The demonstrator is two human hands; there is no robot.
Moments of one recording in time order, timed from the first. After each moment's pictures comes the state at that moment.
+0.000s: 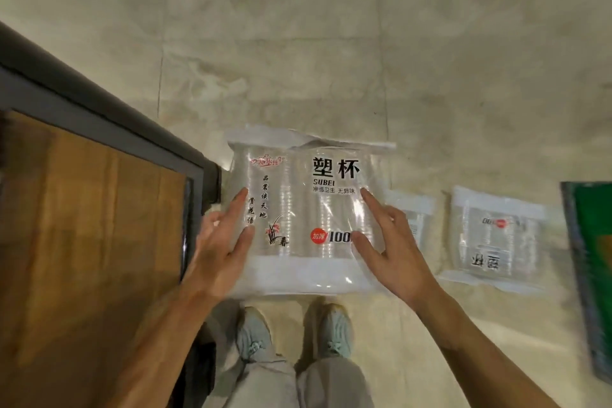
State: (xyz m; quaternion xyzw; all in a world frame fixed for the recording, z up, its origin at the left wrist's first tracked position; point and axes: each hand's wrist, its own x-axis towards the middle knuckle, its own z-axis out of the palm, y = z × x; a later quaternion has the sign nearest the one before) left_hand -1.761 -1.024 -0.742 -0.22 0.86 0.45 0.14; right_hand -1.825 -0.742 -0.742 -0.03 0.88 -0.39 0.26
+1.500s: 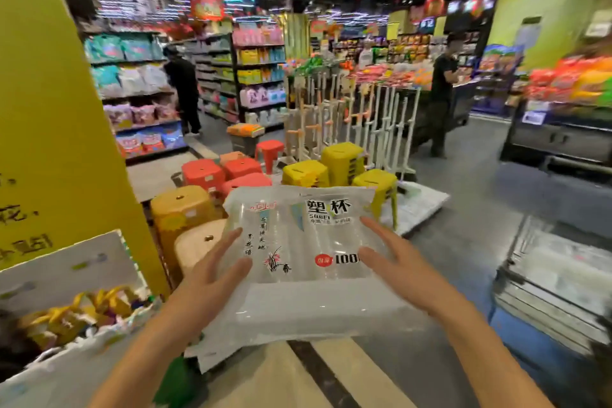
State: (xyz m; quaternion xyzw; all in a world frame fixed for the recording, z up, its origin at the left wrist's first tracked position) left_hand -1.471 -0.526 0.004 0.74 0.46 0.32 0.37; right_hand -1.177 -0.616 -0.007 0.68 0.55 -0.23 -0.42
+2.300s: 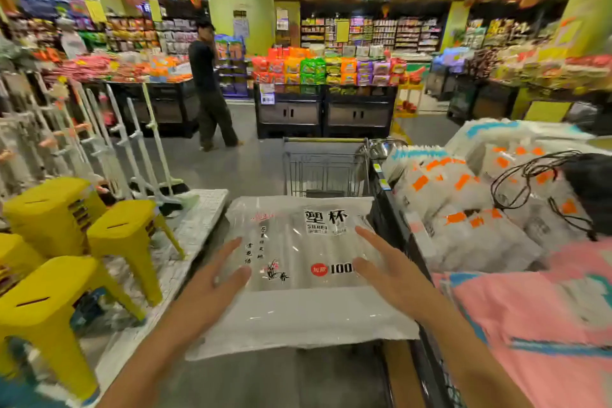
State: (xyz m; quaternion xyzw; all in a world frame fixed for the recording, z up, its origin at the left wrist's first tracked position) left_hand -0.913 -0.462 -0.052 0.85 0.13 0.11 0.50; right_hand -0.798 -0.750 -0.045 0.88 0.20 -0.08 -0.42
